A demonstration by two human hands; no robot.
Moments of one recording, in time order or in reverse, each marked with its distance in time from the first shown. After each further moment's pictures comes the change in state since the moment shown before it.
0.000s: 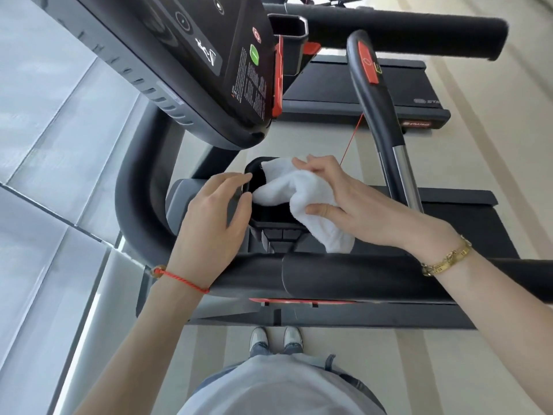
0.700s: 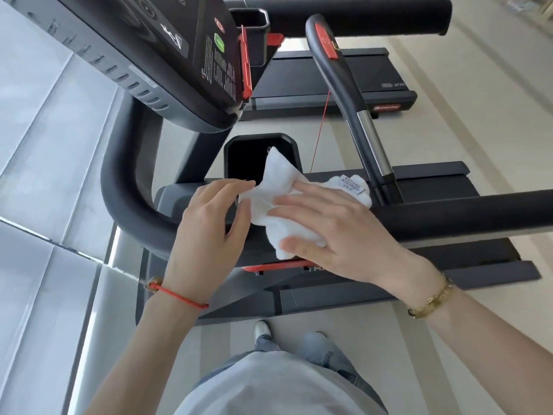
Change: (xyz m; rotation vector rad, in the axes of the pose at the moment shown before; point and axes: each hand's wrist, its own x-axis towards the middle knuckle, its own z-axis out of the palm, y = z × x) left_hand -0.052 0.025 -0.007 0.056 -0.041 0.144; right_hand -0.078 -0.044 0.064 -0.379 0.275 -0.060
